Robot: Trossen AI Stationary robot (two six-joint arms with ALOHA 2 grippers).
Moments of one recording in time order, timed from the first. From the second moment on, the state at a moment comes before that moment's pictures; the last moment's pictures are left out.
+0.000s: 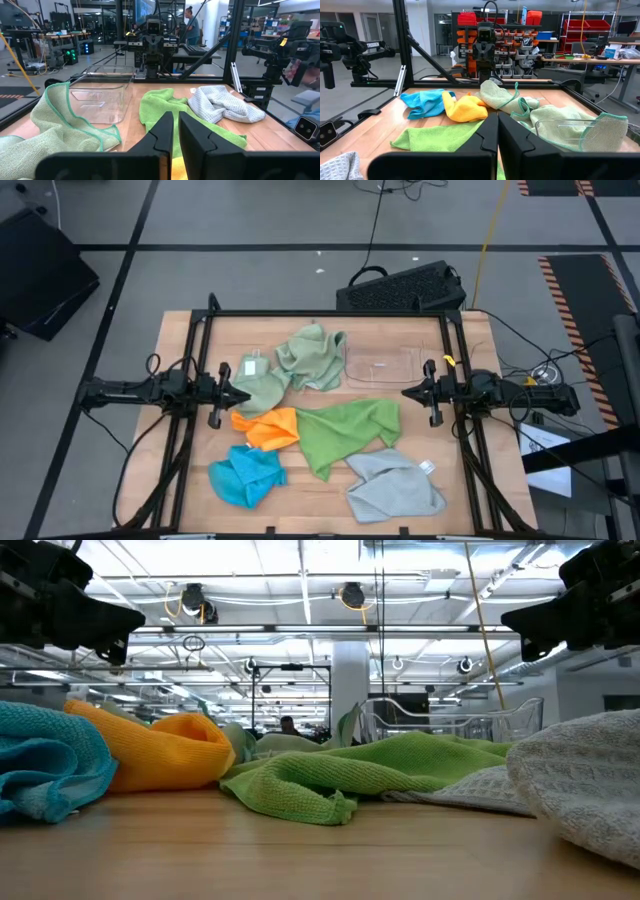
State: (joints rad) left arm -0.04 0.03 0.01 0.03 0.05 -0.03; right arm 0.00 0.01 0.01 0.03 -0.03 0.00
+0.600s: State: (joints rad) left arm -0.04 0.03 0.01 0.03 0.05 -0.03; right arm 0.00 0.02 0.02 0.07 -0.03 -0.01
